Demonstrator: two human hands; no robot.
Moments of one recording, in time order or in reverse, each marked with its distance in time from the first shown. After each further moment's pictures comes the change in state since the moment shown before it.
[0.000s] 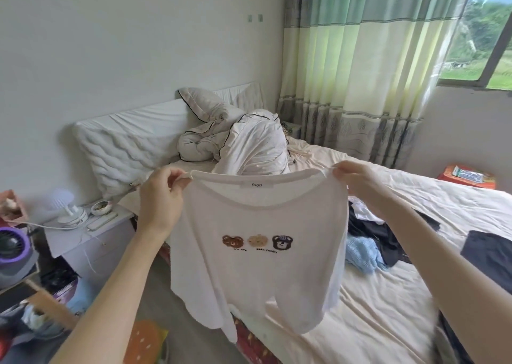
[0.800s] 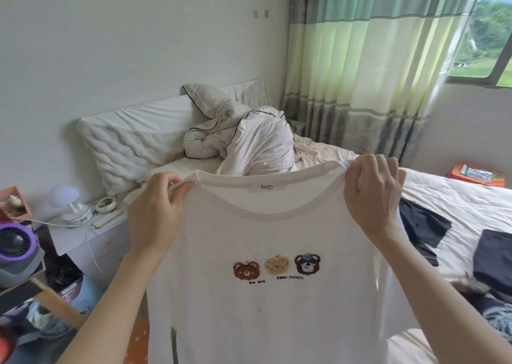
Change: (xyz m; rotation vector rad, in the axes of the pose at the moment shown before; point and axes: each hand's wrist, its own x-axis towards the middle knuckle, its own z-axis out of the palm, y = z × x) left_hand -0.015 -0.047 -0.023 0.228 0.154 0.223; right_hand -0.025 0.006 0.068 -0.670 0.849 -0.609
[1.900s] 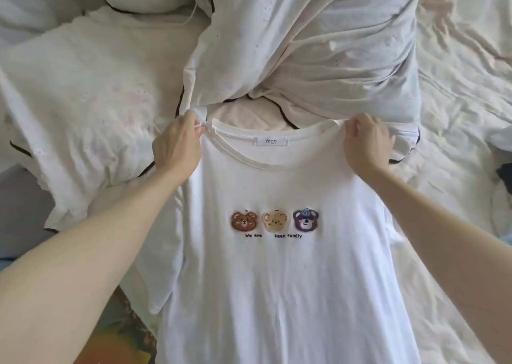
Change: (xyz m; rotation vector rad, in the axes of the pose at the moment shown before) left_hand 0.038 -0.428 0.718 0.288 -0.755 -0.297; right_hand -0.121 0.185 0.806 -0.137 -0.857 0.443
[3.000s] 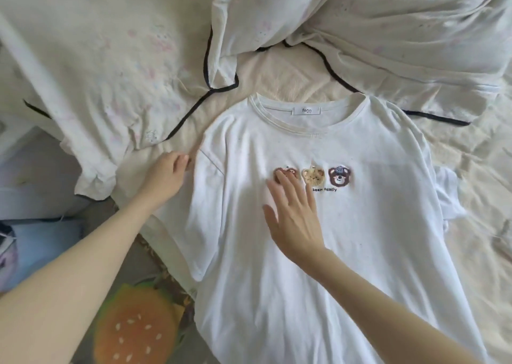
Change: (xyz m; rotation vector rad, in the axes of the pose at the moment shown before) left_hand -0.073 -0.136 0.028 -0.214 -0.446 -0.210; right_hand -0.213 -0.072 0.093 0.023 -0.554 -0.376
